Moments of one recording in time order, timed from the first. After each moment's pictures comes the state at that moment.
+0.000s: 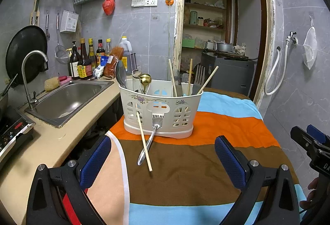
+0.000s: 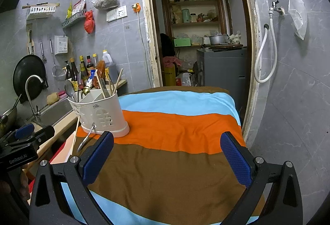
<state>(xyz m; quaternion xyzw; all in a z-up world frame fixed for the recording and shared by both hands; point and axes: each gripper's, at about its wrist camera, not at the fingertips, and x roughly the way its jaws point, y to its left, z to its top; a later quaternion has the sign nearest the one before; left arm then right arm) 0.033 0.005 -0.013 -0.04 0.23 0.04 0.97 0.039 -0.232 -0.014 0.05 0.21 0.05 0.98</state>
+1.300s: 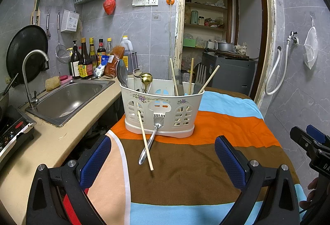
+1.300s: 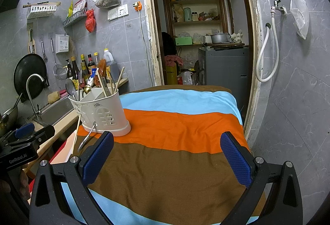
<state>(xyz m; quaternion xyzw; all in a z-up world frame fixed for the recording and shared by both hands) 0.033 0.006 -0.013 -0.04 0.23 0.04 0.97 0.042 -0.232 -0.014 0.05 0.21 0.05 0.98</state>
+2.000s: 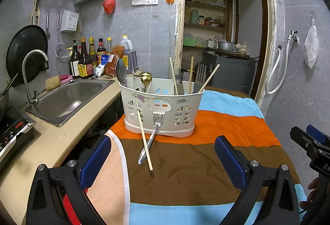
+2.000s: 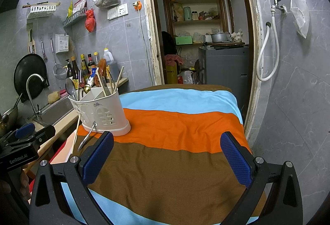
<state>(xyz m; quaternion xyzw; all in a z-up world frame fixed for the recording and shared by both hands) 0.034 0.006 -0.013 -0.04 0.23 0.04 0.97 0.043 -0.232 -0.014 0.05 0.21 0.05 0.97</state>
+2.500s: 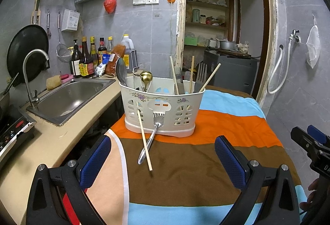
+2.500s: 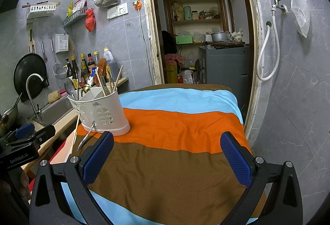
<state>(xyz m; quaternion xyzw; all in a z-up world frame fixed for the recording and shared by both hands) 0.028 0.006 -0.012 -0.04 0.24 0.05 0.97 0.043 -0.232 -0.014 0.05 0.21 0.05 0.97</state>
